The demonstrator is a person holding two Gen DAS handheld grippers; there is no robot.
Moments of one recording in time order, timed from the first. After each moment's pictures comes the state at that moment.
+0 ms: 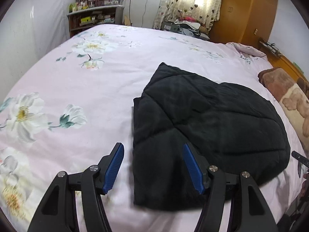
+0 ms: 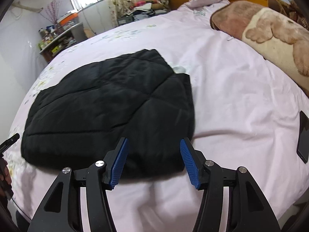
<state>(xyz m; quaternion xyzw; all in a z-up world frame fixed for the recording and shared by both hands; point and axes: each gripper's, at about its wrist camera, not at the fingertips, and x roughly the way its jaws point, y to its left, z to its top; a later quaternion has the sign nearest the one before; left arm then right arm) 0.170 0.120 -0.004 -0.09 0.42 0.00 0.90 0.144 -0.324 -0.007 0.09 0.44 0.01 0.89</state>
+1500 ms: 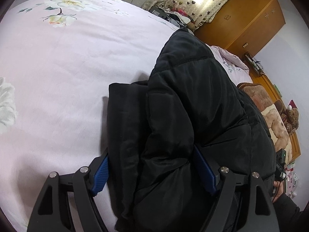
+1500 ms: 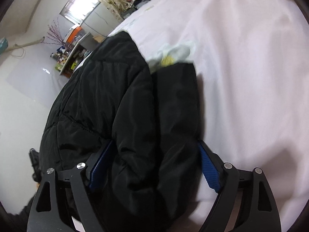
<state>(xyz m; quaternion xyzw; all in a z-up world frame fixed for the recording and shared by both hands) 0.235 0.159 -0.082 -0.23 0.44 -0.12 0.86 0.228 -0.393 -0.089 0.28 0.46 0.15 0.83</state>
